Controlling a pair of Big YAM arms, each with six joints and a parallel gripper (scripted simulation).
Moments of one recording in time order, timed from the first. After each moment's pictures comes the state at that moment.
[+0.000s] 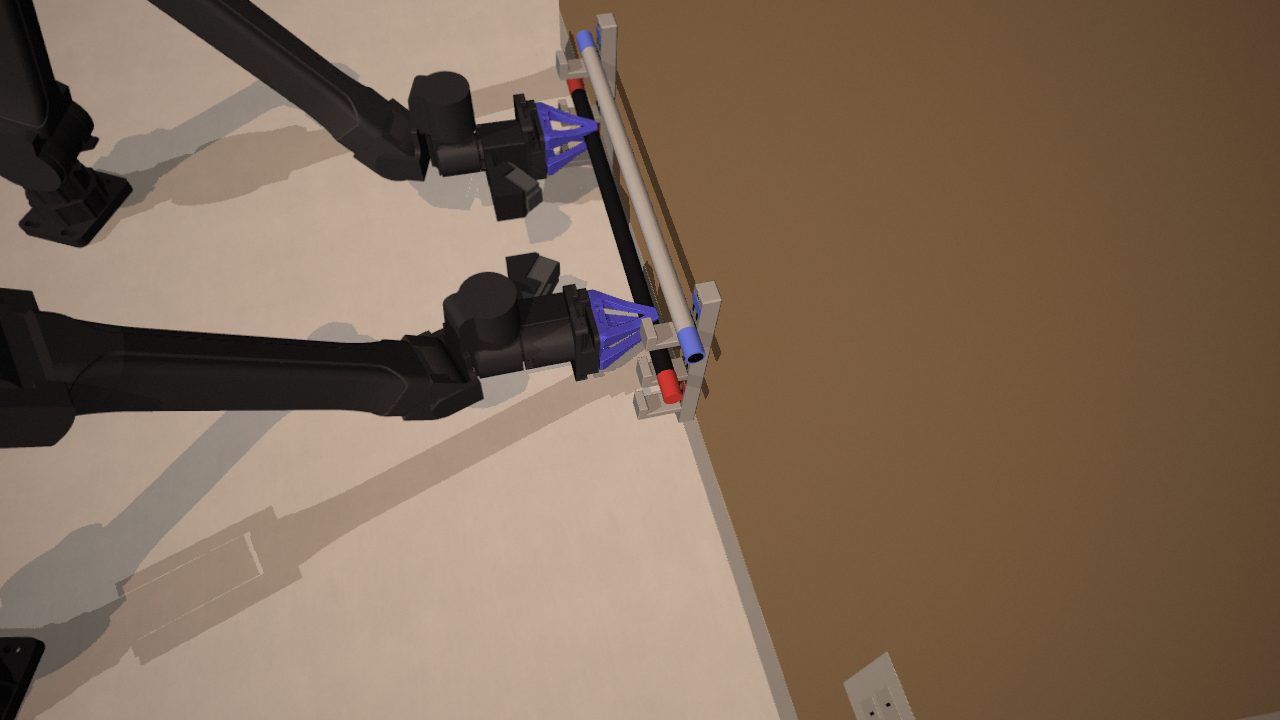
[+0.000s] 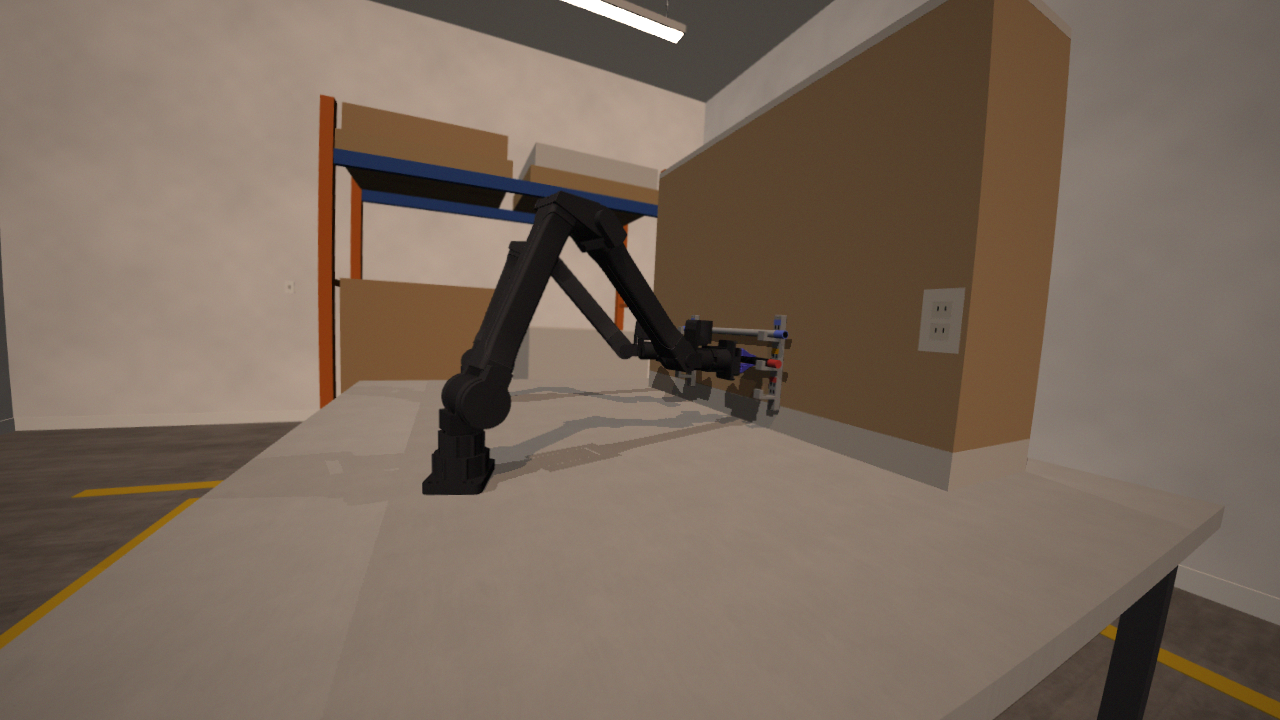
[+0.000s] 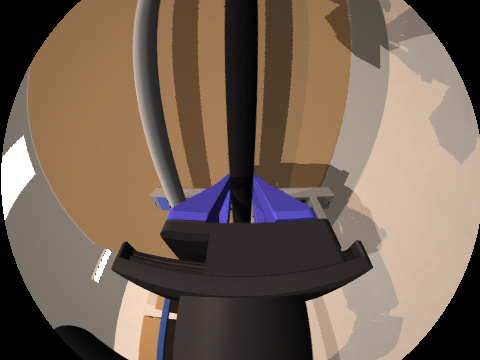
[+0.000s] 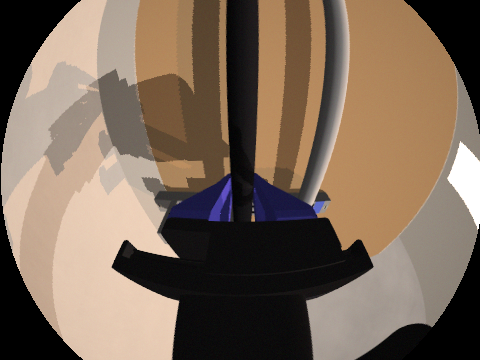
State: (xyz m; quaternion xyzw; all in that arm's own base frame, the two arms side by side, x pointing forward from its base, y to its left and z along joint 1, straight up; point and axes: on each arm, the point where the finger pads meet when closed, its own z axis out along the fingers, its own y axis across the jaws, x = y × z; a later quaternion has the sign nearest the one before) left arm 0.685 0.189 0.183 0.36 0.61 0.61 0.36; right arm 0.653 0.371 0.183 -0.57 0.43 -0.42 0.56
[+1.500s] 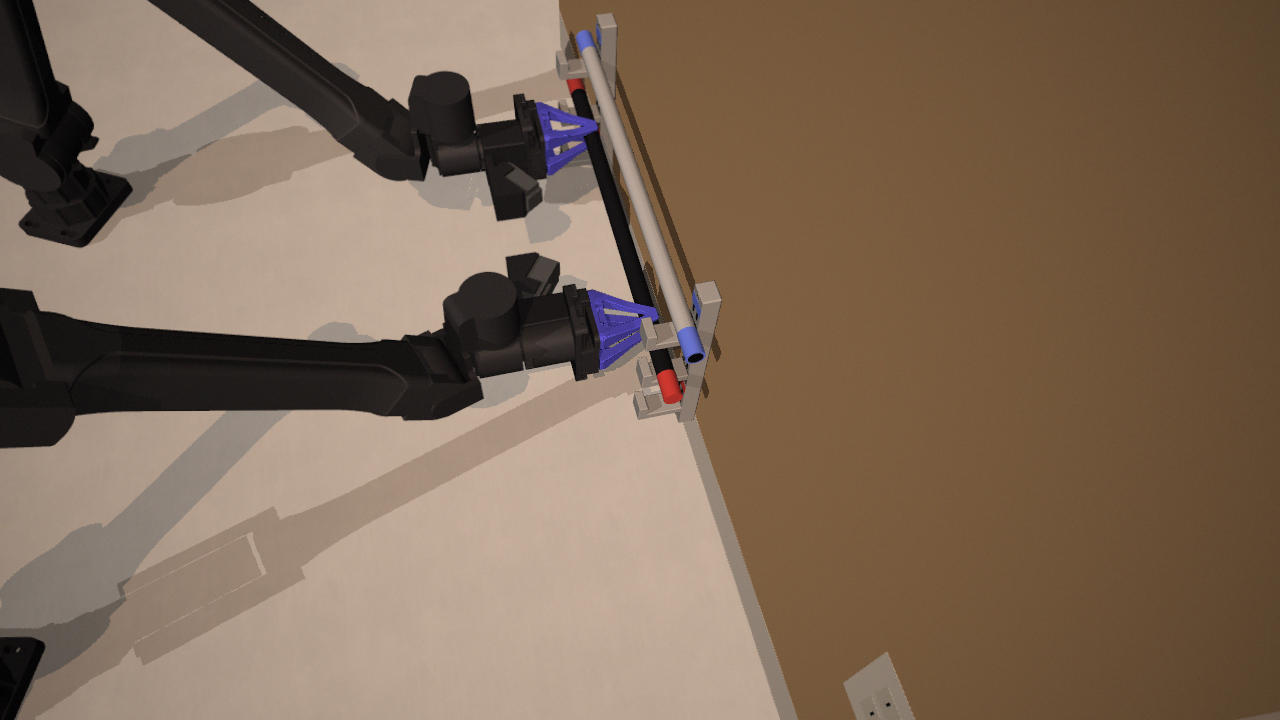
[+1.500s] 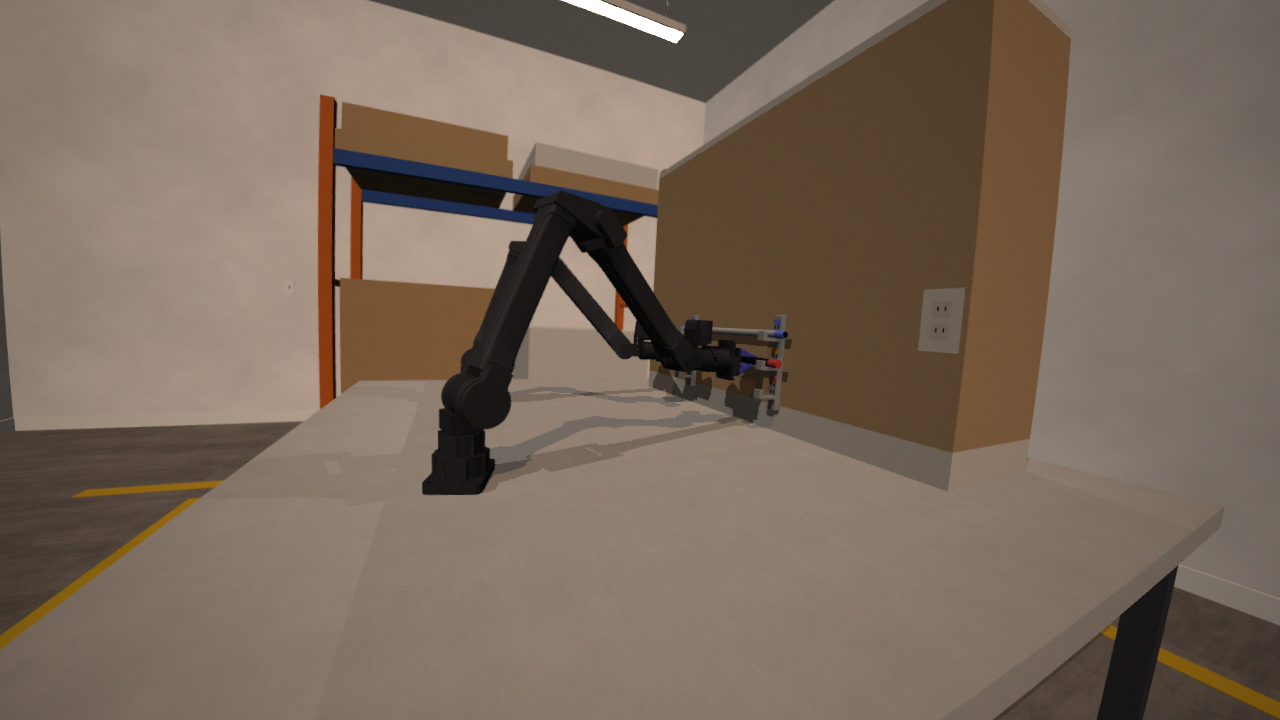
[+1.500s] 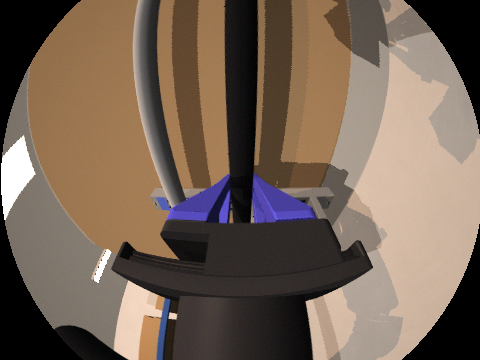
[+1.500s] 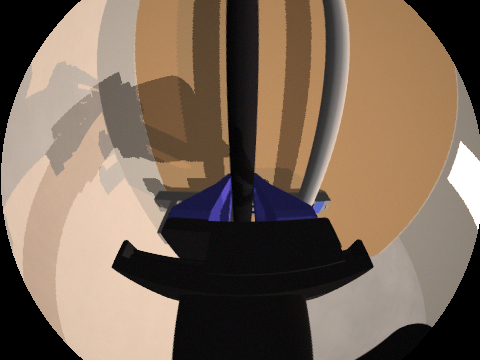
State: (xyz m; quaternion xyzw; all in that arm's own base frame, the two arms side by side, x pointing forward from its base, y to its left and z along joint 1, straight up) left arm 0.685 0.189 0.183 0.36 0.61 0.61 0.36; right arm 0.653 0.371 0.183 -0.57 0.43 -0.42 0.56
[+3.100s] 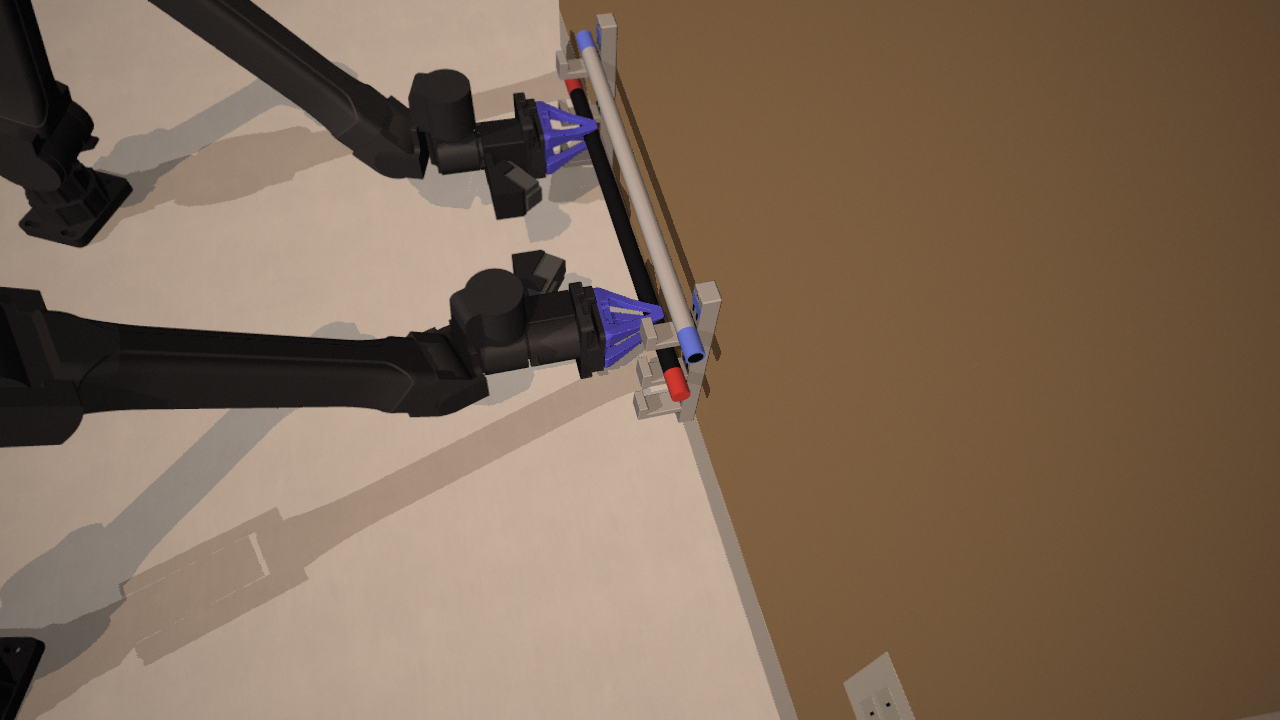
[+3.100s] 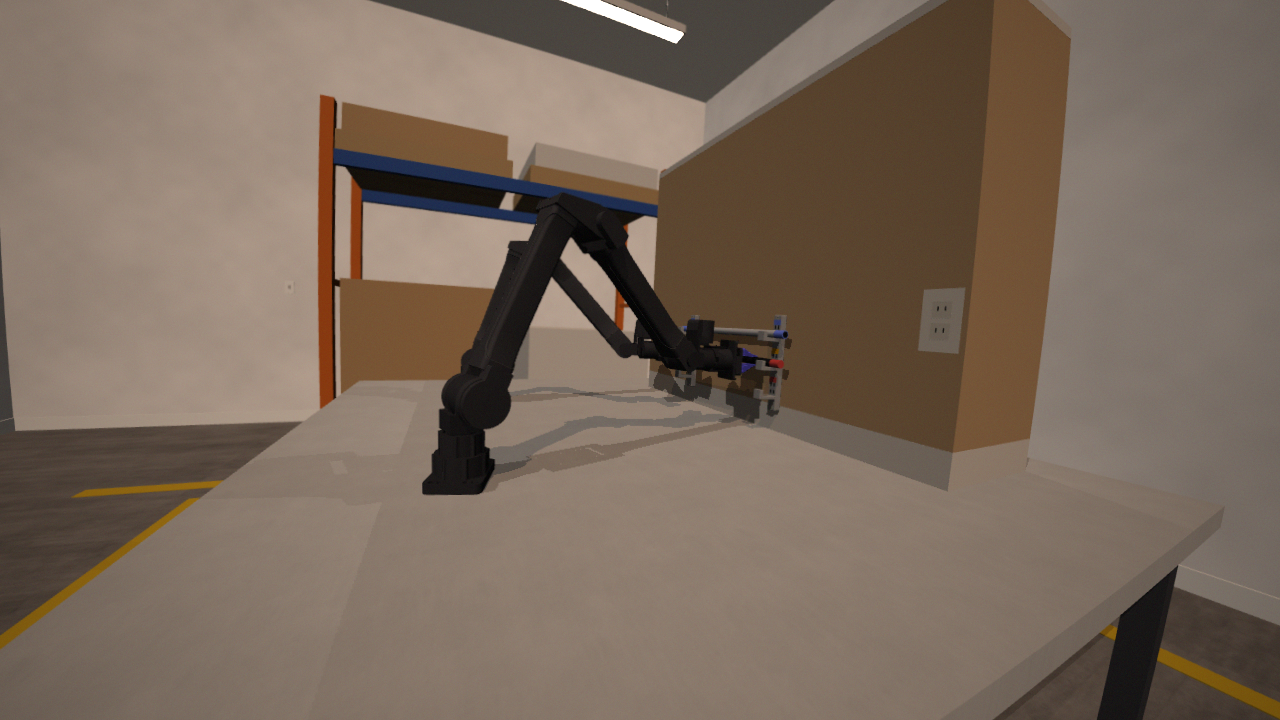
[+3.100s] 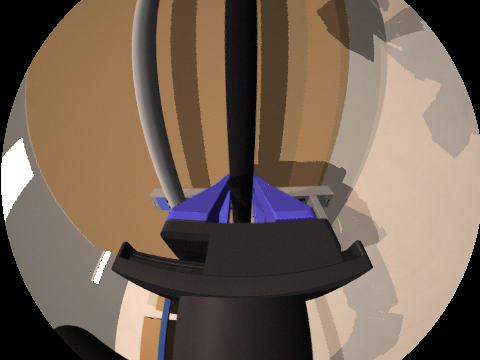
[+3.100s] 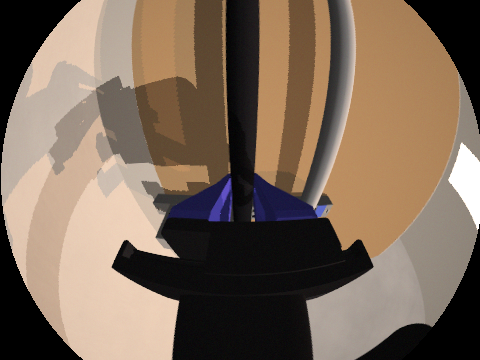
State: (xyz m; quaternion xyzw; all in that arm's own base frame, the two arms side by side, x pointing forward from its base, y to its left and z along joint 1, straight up) left arm 0.684 0.190 0.183 0.36 0.61 0.61 0.35; right arm 0.659 0.374 0.183 -0.57 0.43 -0.42 0.56
